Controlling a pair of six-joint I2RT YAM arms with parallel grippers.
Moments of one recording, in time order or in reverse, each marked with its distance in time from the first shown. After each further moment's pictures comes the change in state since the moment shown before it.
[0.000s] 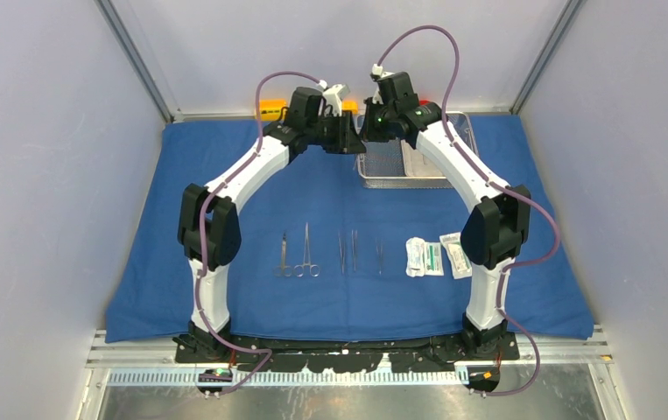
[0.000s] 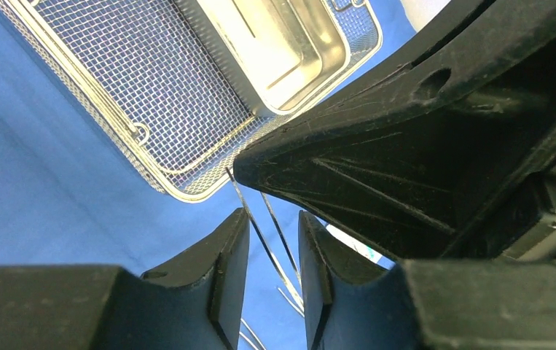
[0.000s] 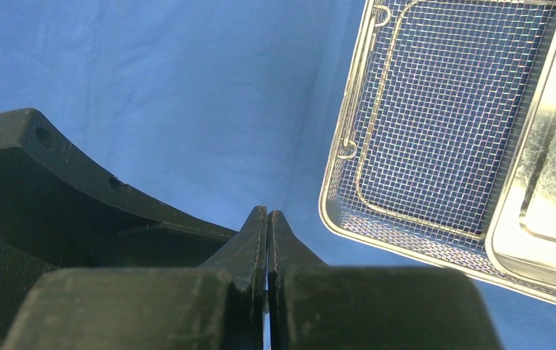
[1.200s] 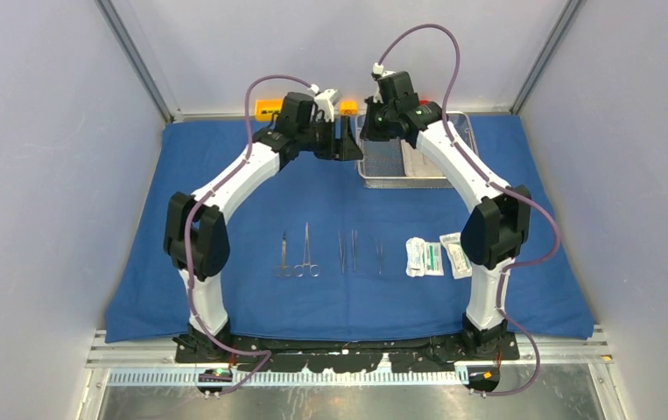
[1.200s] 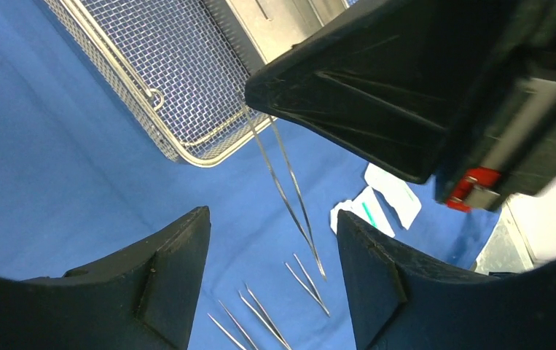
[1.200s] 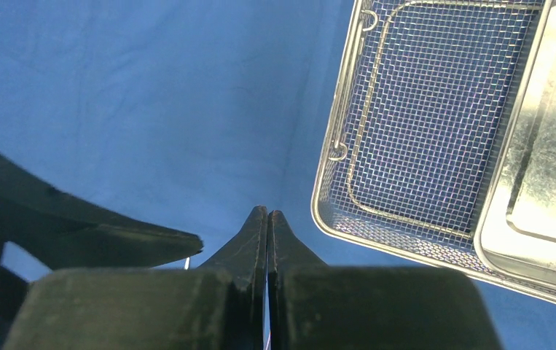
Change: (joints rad) left arm 0.010 -0.131 -0.136 -0.002 -0.034 0.031; right arm 0.000 0.003 0.006 -0.013 0.028 -0.005
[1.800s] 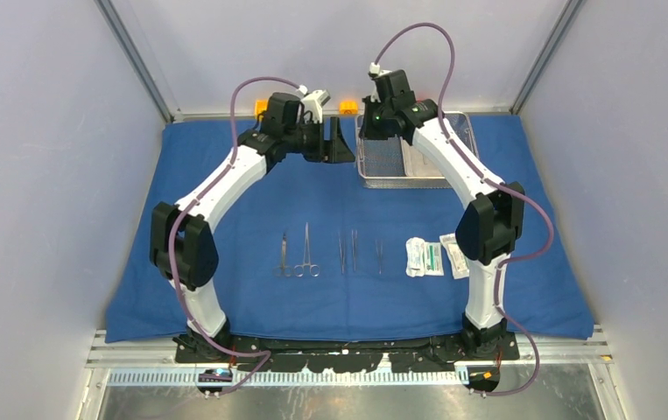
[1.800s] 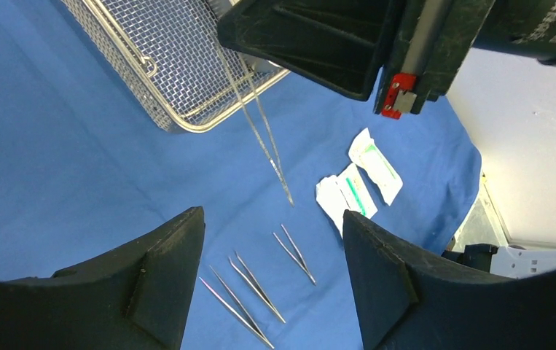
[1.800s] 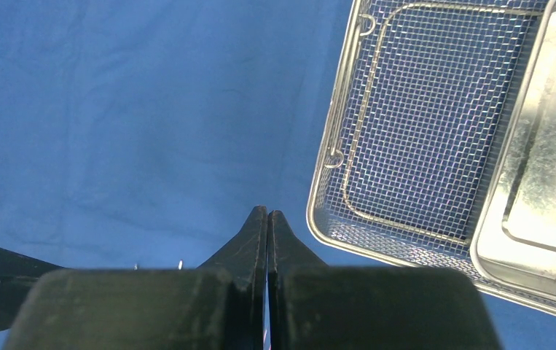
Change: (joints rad) left arm 0.047 -0.089 -0.060 -0.047 0.067 0.005; right arm -0.009 0.048 0.067 -0.029 0.007 -0.020
